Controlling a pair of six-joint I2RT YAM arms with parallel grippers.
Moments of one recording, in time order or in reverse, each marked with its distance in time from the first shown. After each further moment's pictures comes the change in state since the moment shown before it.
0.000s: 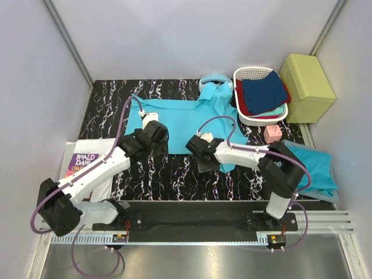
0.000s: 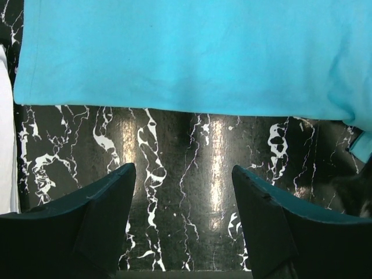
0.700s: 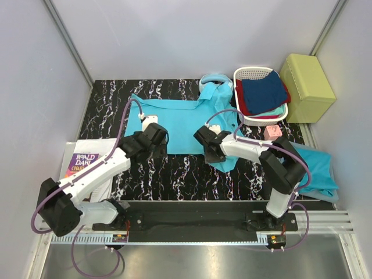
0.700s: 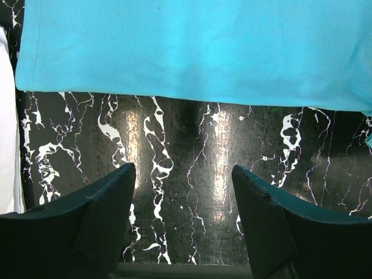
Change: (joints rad) left arm 0.000 -0.013 -0.031 -0.028 0.001 -0.015; right arm -0.150 0.015 0.007 0.048 0.029 -0.072
